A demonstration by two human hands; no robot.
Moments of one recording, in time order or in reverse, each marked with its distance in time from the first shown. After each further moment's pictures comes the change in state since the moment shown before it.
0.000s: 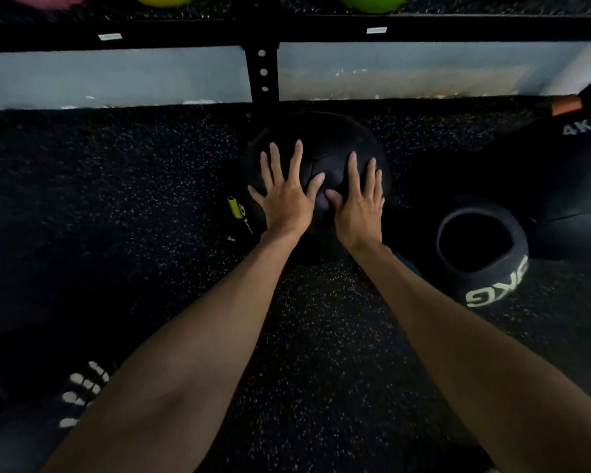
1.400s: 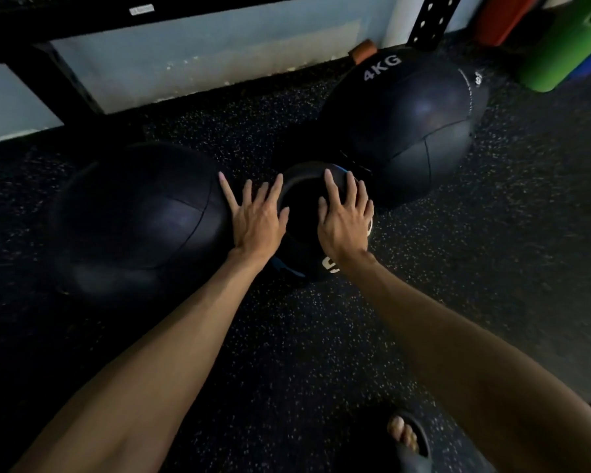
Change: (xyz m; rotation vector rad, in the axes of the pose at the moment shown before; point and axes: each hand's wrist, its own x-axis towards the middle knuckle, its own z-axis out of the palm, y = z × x) left_hand -0.064 0.170 0.168 0.410 -0.006 0.591; right_hand -0.035 0.250 -0.114 -0.258 0.171 0.257
